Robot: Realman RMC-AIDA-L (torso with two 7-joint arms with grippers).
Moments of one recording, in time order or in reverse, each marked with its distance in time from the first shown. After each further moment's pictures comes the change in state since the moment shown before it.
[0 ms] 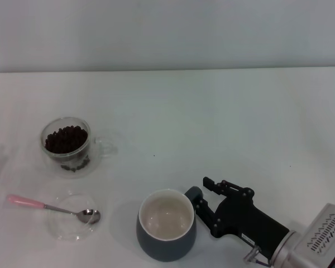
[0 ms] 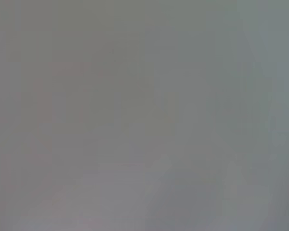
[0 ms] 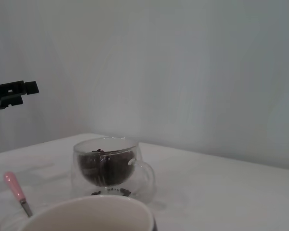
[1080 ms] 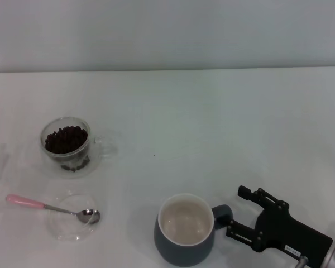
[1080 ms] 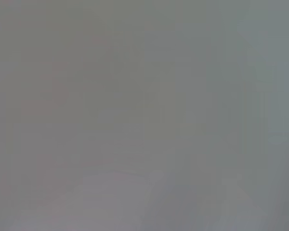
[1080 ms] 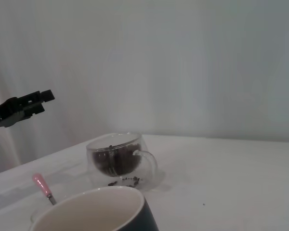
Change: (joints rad) left arm -0.007 0.000 -0.007 -0.011 -0.005 -0.021 -0.002; right arm -0.039 -0.013 -0.153 -0.307 -0.094 -0.214 0.449
